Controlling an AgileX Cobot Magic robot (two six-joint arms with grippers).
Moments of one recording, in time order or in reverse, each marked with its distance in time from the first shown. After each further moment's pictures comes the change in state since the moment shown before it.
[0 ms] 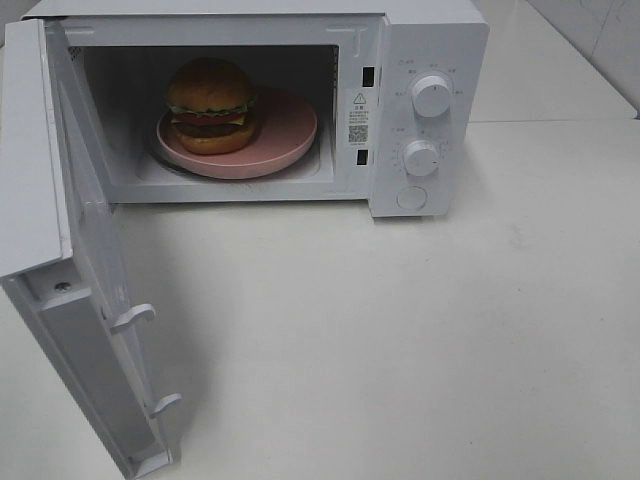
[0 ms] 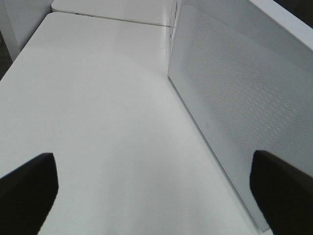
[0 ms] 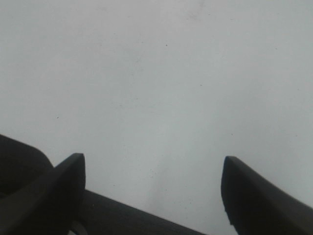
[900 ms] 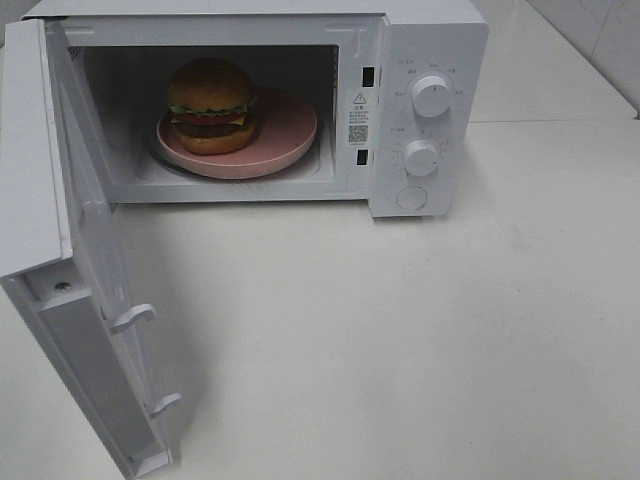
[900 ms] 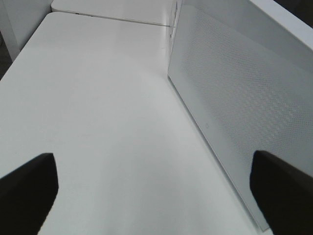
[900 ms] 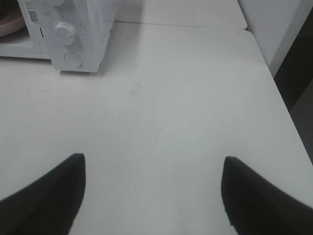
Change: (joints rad) left arm 0.000 0.000 0.000 0.000 0.000 0.000; right arm -0.311 -0.523 0.086 0.078 -0.025 -0.033
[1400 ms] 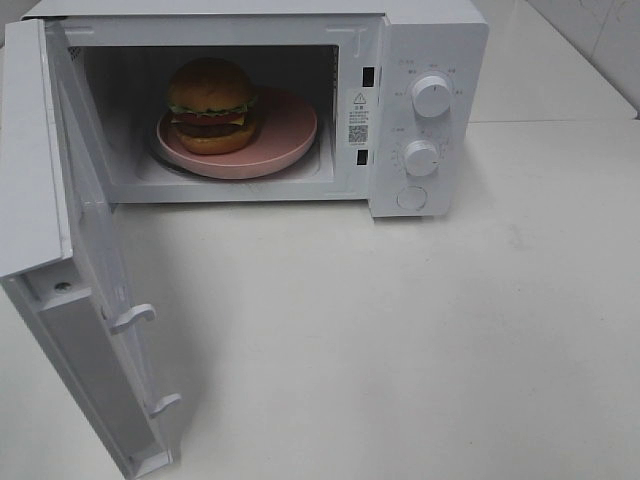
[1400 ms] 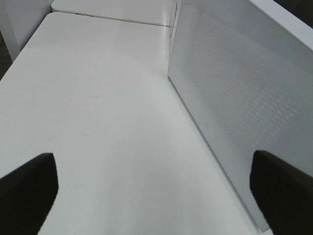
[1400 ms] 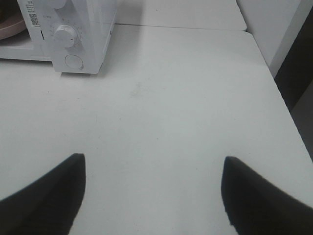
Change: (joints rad) left arm 0.000 0.000 0.000 0.000 0.000 0.000; right arm -0.003 -0.006 0.000 0.007 0.000 0.000
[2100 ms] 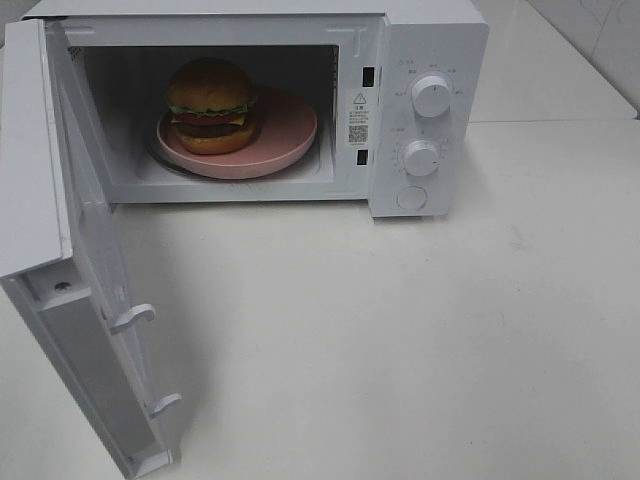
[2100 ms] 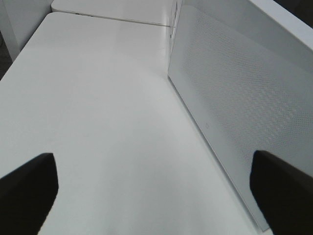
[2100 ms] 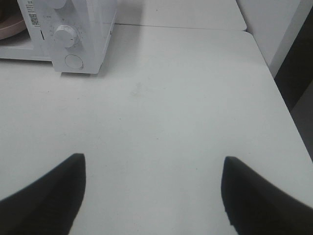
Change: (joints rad) left arm 0.000 0.000 0.000 0.000 0.000 0.000; right arm 0.000 0.000 0.000 0.000 0.000 0.000
